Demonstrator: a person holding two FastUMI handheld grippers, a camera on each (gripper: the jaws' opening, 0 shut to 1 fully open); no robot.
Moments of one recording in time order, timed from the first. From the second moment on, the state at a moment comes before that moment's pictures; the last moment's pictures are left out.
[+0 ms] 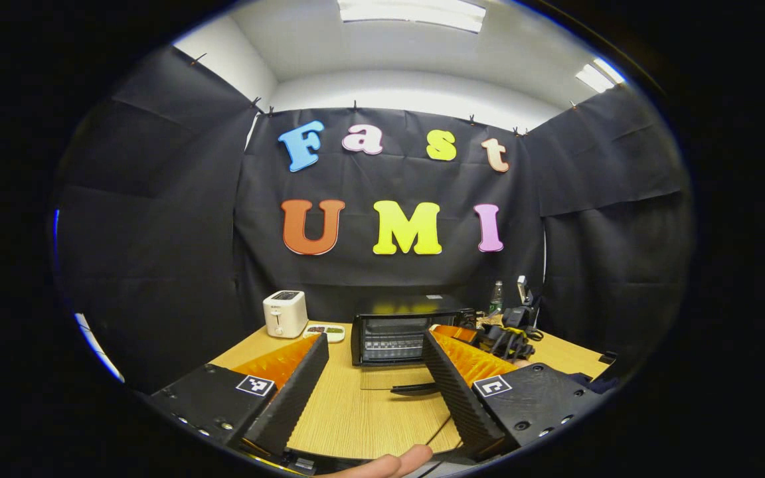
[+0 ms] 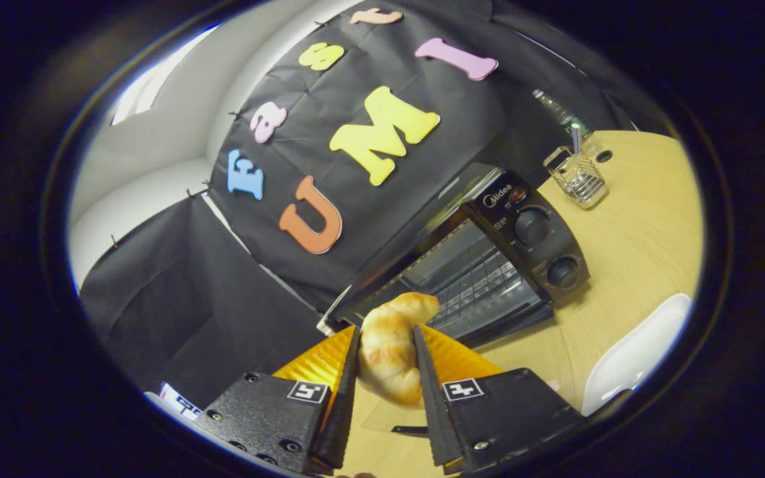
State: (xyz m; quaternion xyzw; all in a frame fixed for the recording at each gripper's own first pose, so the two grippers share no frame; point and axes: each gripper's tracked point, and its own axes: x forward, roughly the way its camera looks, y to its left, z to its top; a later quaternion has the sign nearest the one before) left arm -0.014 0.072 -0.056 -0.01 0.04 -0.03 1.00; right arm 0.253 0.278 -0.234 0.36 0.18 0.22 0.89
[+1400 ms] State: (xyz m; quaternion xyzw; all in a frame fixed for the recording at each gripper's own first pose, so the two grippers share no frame) left arm 0.039 0.085 -0.119 0.04 0.10 0.00 0.99; right arm 0.414 0.311 -0.288 0.02 0.14 0.13 0.98
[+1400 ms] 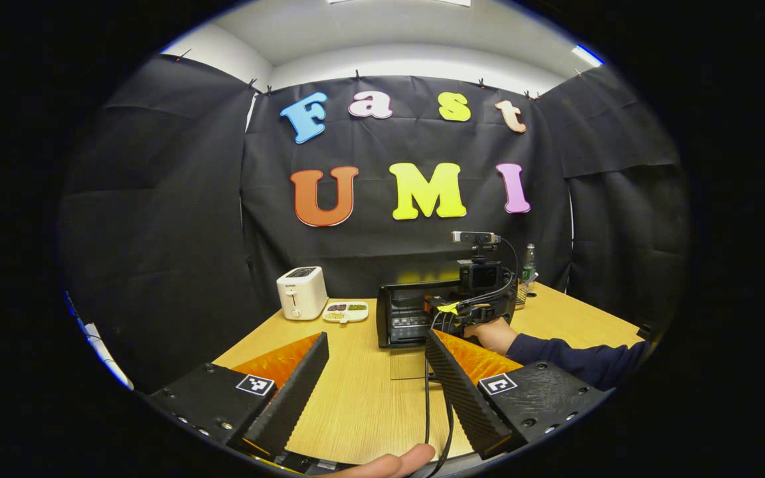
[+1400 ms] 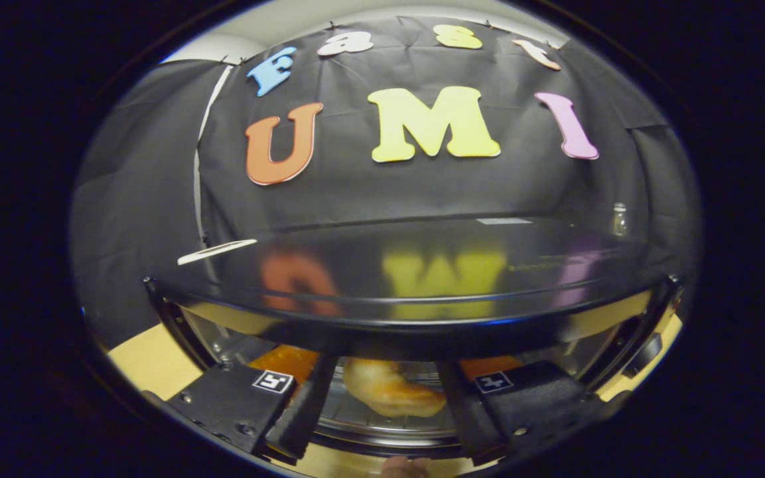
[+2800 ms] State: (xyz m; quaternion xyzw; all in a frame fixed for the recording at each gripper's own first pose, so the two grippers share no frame) left arm 0.072 -0.018 -0.146 -0.05 0.17 -0.08 0.98; right arm 0.120 0.134 -0.051 0.02 0.02 0.18 0.98
